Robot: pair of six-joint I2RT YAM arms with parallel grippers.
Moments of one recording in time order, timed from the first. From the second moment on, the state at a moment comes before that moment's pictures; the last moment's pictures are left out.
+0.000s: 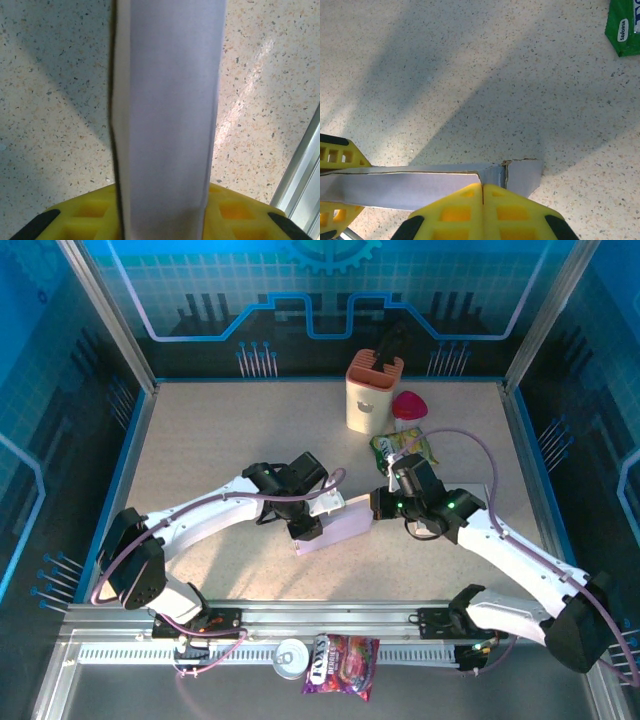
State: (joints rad) left arm -0.78 1.52 1.17 -0.90 0.16 0.30; right arm 0.63 1.09 0.84 -0.56 -0.07 0.53
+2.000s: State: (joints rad) left arm -0.84 1.06 0.93 -0.94 -0.09 -0.36; right arm 0.73 1.10 0.81 -0.52 0.13 0.48
